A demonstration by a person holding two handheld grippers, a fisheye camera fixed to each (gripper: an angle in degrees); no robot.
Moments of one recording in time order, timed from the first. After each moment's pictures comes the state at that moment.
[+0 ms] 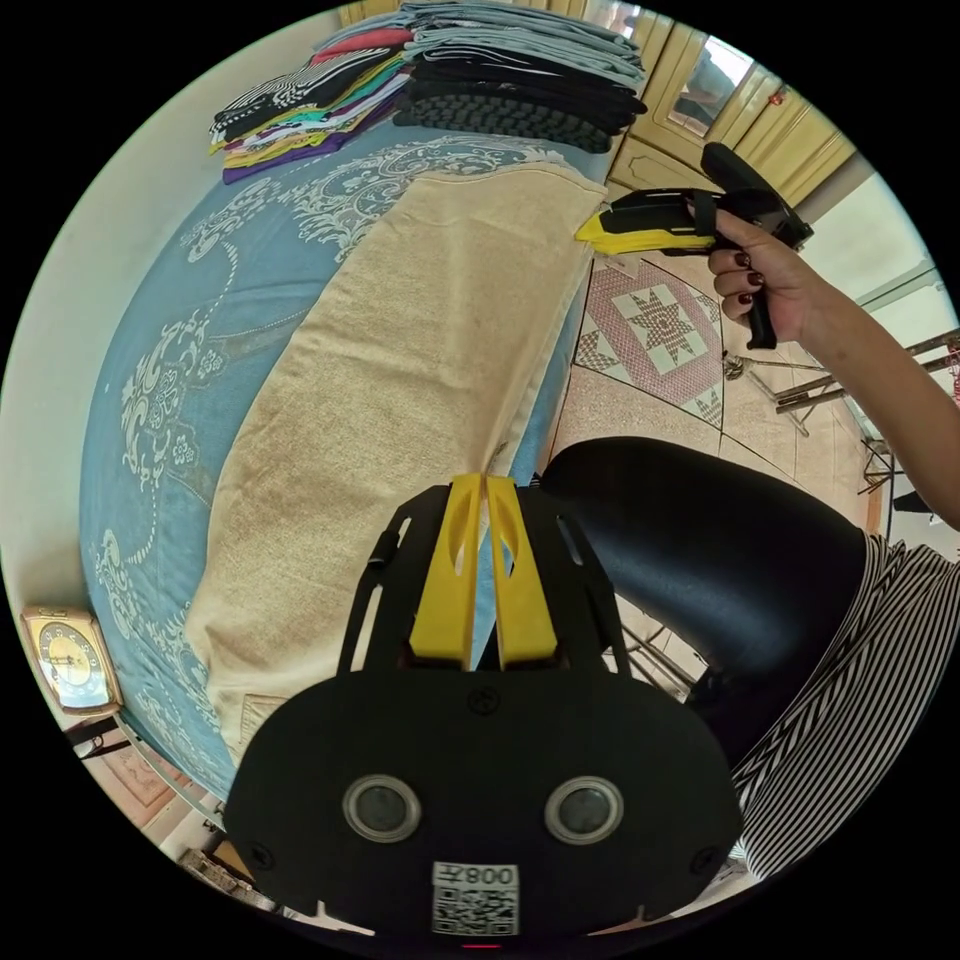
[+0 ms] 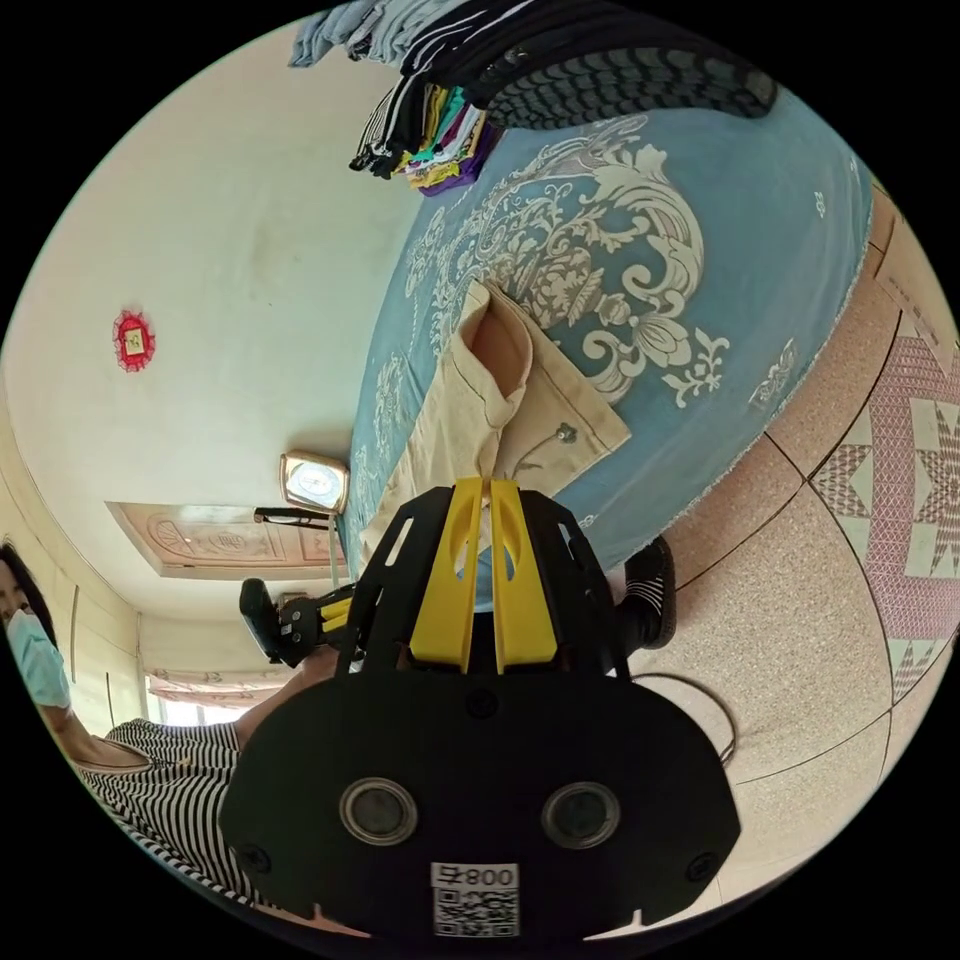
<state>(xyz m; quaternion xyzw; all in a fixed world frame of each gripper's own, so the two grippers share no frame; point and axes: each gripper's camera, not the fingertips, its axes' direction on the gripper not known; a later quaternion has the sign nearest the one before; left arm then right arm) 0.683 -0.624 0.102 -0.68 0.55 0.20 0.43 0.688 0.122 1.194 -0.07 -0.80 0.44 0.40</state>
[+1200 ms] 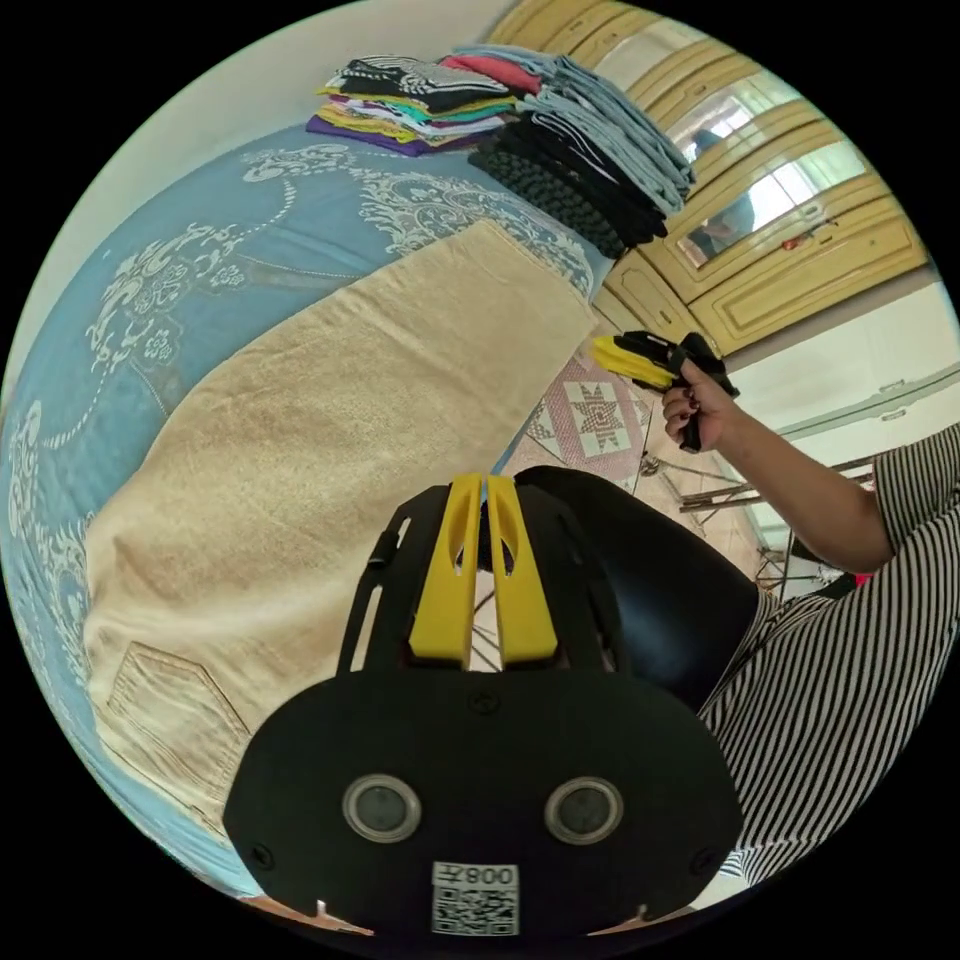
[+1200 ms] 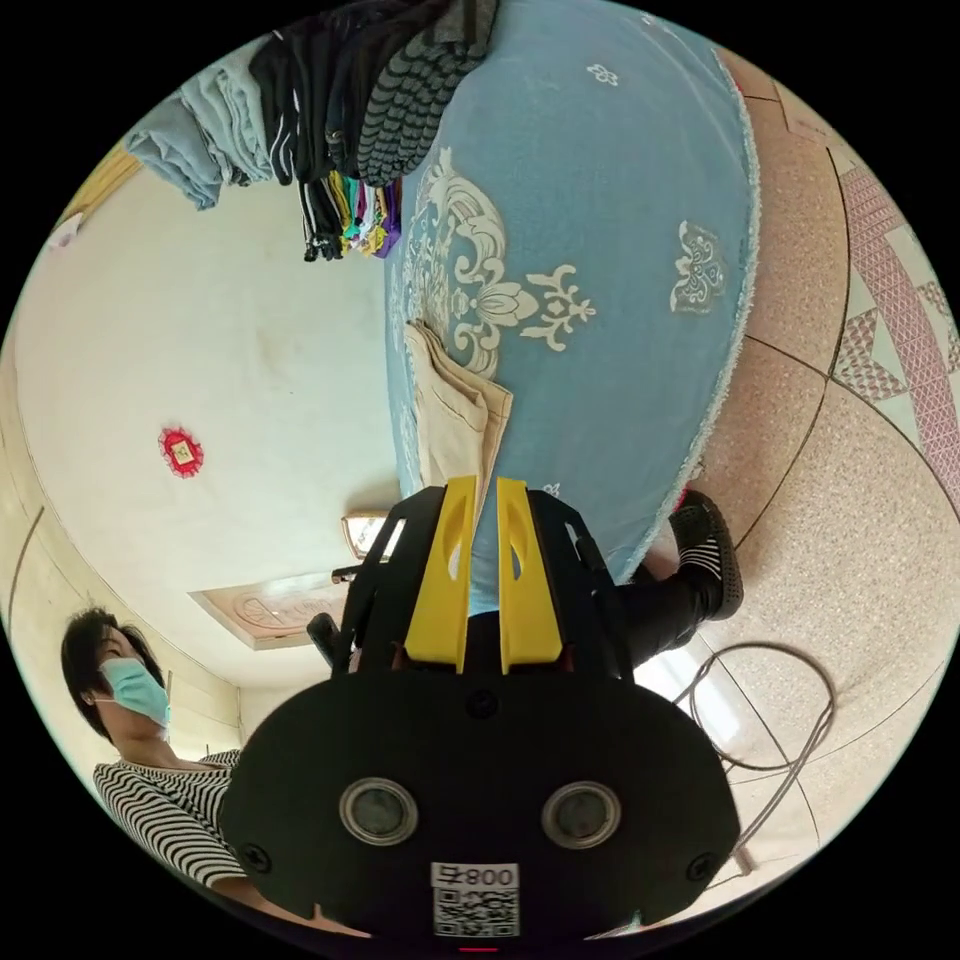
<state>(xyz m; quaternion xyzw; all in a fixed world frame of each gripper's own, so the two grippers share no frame) 0.510 -0.541 0.199 -0.72 0.53 -0.05 0.43 0.618 0.121 1.267 -0.10 -0.81 0.52 0.26</state>
